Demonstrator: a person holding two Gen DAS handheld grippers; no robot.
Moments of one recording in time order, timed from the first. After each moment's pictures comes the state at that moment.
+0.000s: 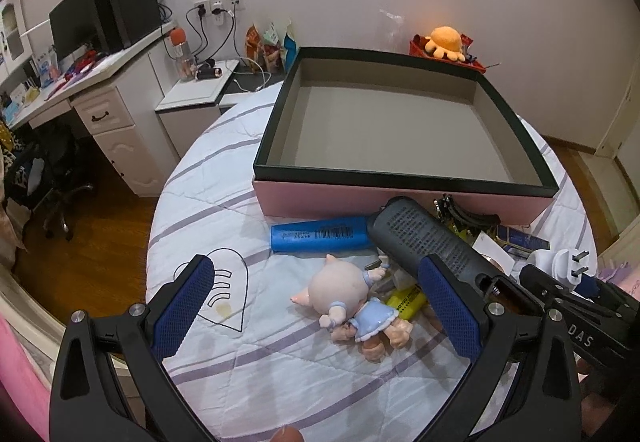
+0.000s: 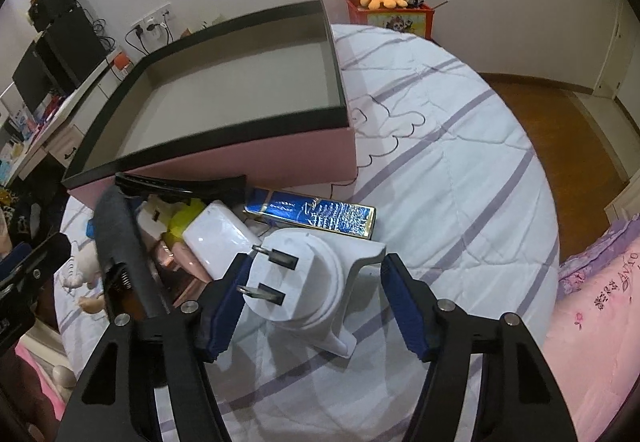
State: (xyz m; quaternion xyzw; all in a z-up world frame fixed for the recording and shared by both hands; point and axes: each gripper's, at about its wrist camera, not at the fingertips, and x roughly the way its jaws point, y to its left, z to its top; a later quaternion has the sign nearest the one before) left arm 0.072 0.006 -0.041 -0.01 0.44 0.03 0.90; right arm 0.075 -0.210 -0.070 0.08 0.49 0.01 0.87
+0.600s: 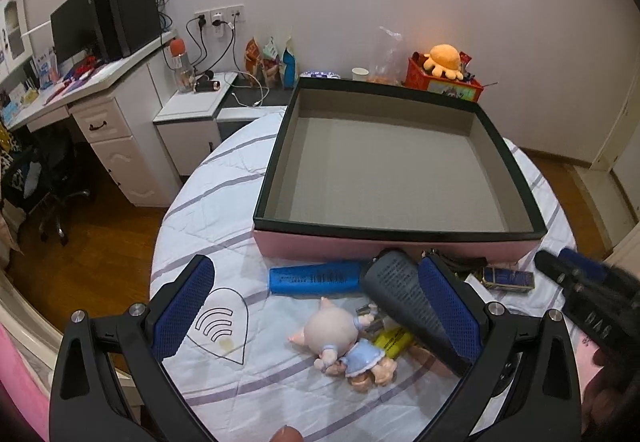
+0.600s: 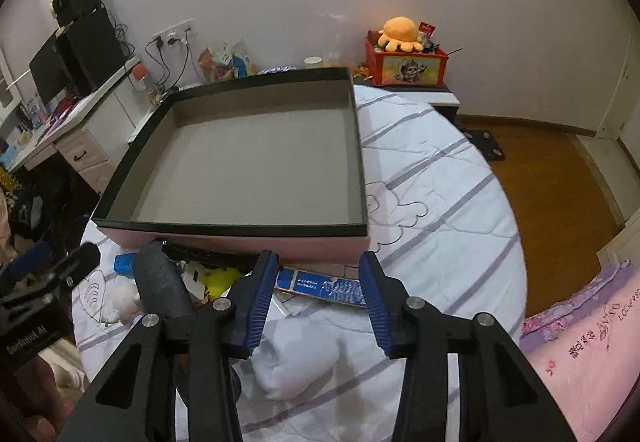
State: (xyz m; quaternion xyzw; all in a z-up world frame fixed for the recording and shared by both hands) left arm 0.093 0.010 -0.014 -0.03 0.42 0.02 0.91; right arm 0.101 -0.198 -0.021 0.03 0.45 0.02 0.89
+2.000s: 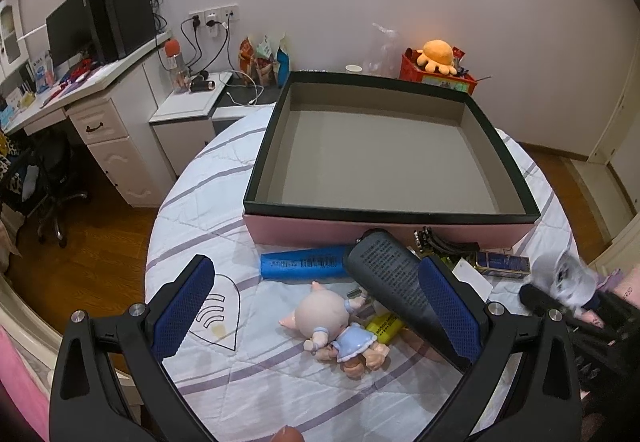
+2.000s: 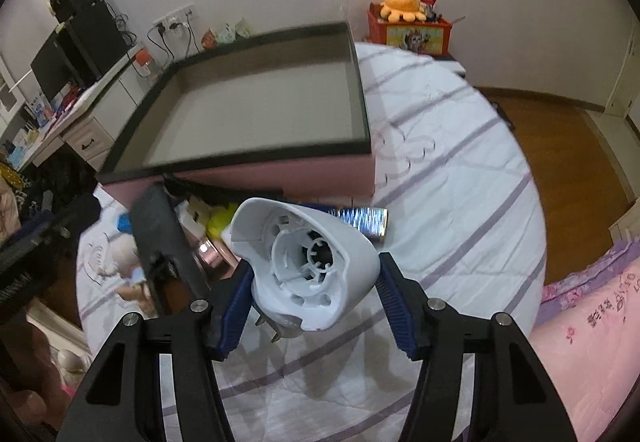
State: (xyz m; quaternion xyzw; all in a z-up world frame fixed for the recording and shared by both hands) left arm 0.082 0.002 -0.019 -0.02 0.42 0.02 0.91; right arm 0.069 -0.205 -0.037 0.06 0.47 0.04 0.88
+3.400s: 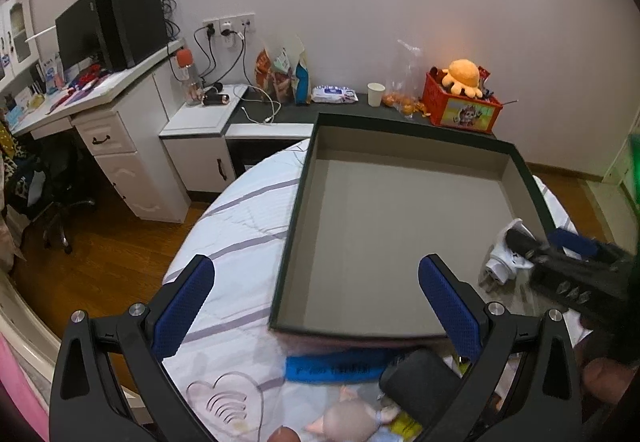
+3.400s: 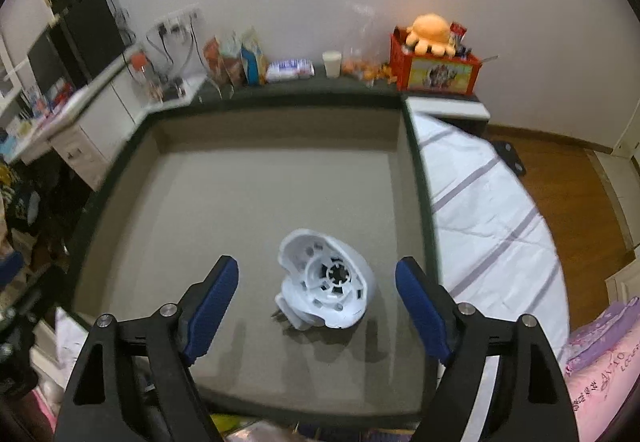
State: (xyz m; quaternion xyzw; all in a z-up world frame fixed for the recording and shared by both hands) left arm 0.155 0.025 -0.008 -0.03 0.40 0.05 0.91; right arm 0.207 -0.174 -0.025 0.02 0.46 0.05 0.89
